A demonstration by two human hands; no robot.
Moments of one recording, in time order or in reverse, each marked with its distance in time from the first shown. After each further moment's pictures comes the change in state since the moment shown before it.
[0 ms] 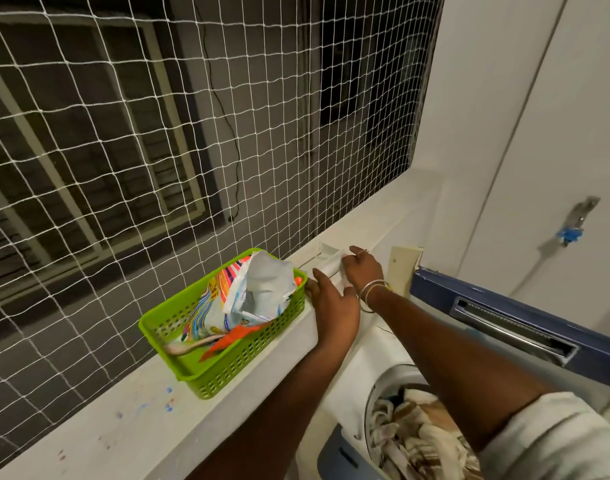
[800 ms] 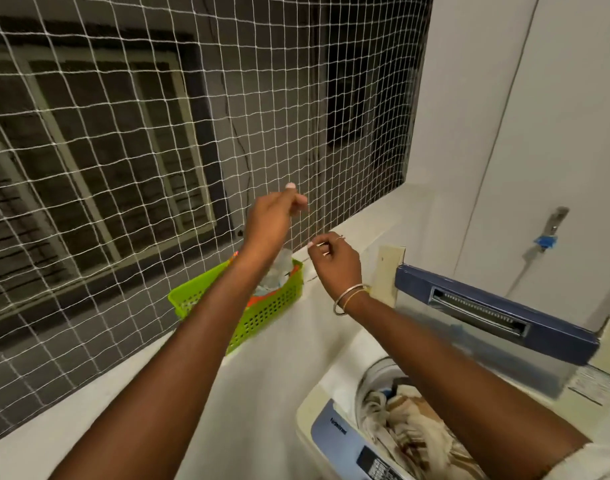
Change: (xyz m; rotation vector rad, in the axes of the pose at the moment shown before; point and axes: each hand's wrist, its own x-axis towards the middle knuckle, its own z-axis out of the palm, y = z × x) left_hand -0.059 0.127 -0.159 -0.233 0.024 0.409; right_hand -0.144 -0.079 -0.030 0.190 0.152 -0.417
